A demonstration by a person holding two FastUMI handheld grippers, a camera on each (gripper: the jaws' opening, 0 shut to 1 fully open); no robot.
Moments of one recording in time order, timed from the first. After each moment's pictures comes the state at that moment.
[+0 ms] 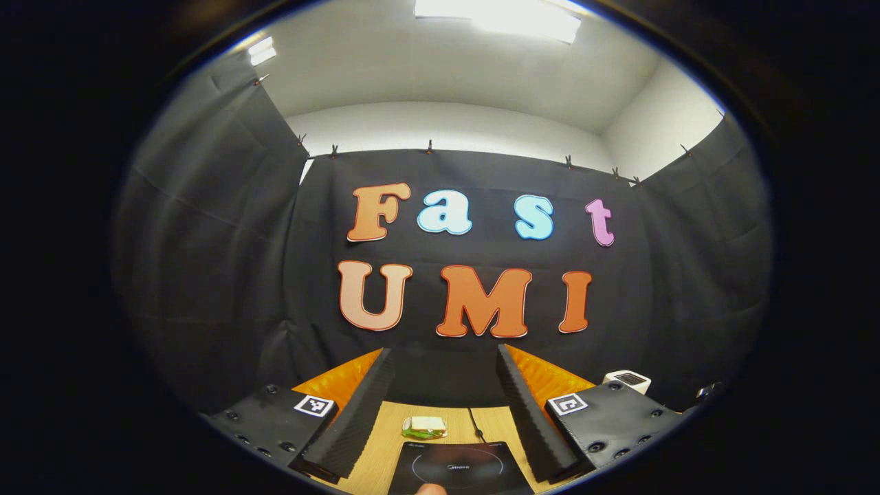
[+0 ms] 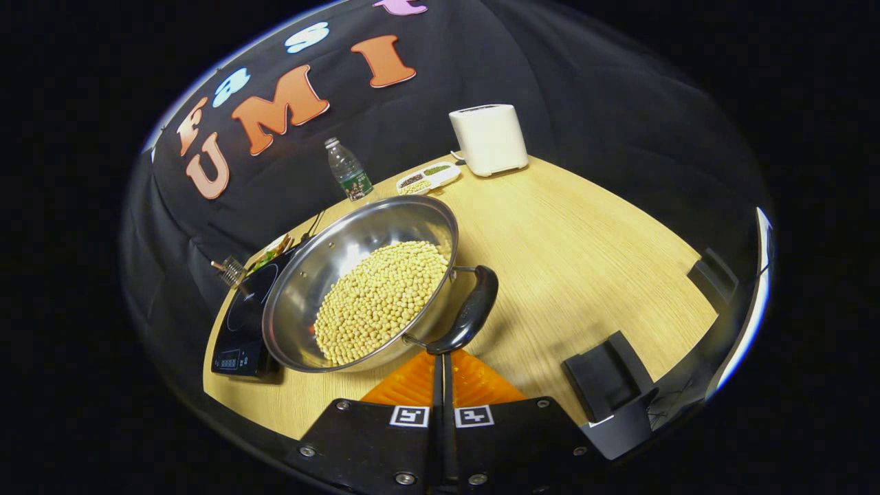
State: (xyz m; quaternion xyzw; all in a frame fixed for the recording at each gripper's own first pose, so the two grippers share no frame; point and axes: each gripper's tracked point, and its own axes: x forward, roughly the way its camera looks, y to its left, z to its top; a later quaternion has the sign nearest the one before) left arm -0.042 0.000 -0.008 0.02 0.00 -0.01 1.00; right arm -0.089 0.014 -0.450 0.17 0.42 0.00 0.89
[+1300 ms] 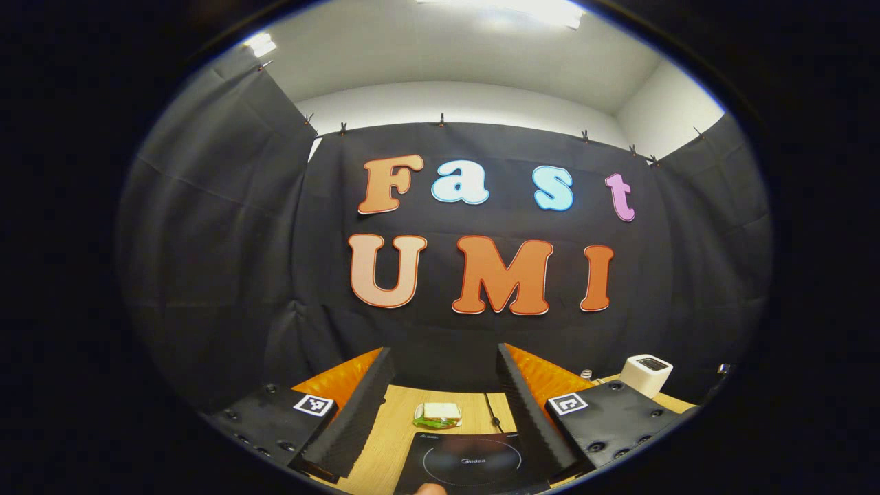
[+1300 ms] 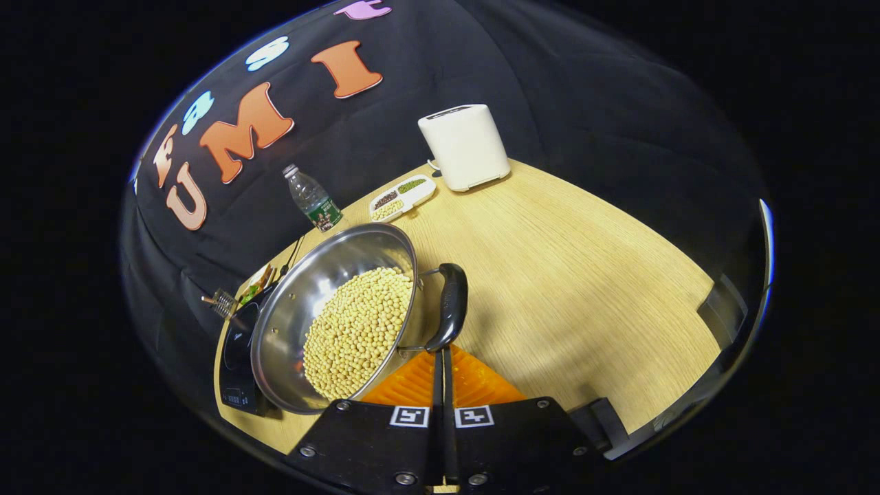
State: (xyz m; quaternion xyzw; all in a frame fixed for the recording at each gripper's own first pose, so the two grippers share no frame) left arm -0.005 0.022 -0.068 0.02 0.05 0.02 1.00; right arm -0.028 -0.017 -0.458 0.20 0.42 -0.03 0.89
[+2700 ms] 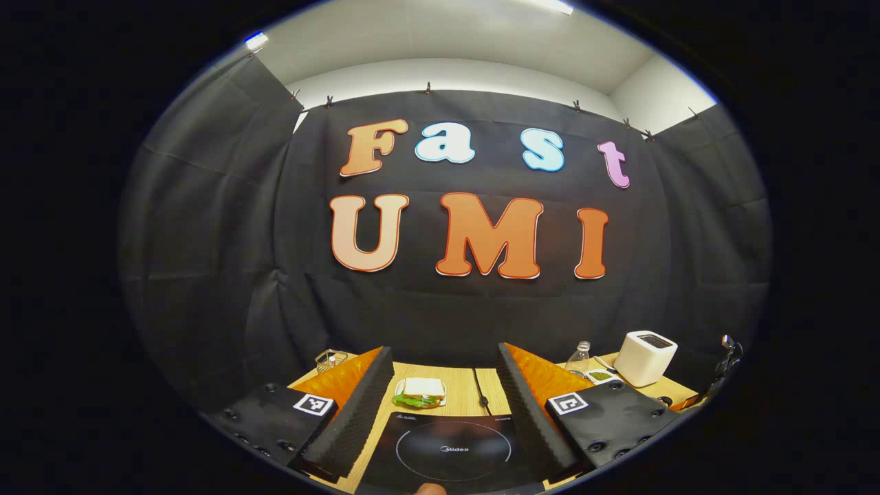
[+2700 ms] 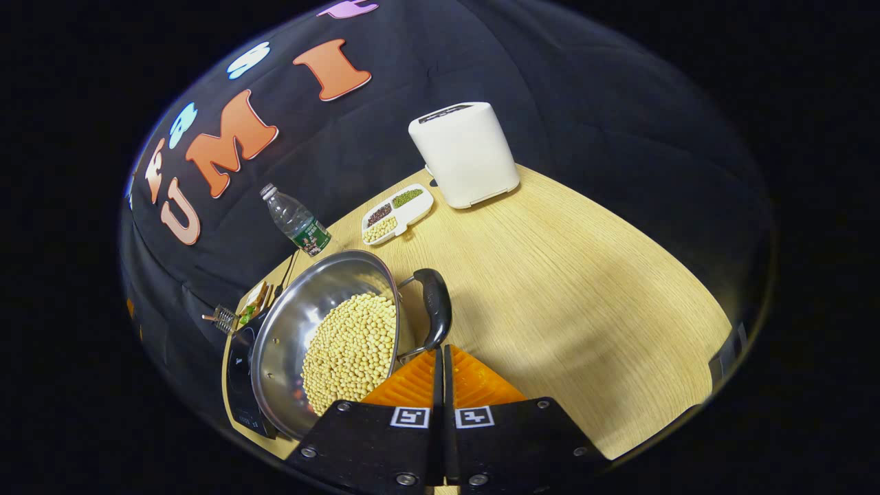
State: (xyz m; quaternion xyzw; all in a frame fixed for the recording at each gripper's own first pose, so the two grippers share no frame) left arm 0.012 -0.027 -0.163 0.03 0.10 0.00 0.99; right arm 0.042 -0.028 -0.470 0.22 0.42 -0.02 0.88
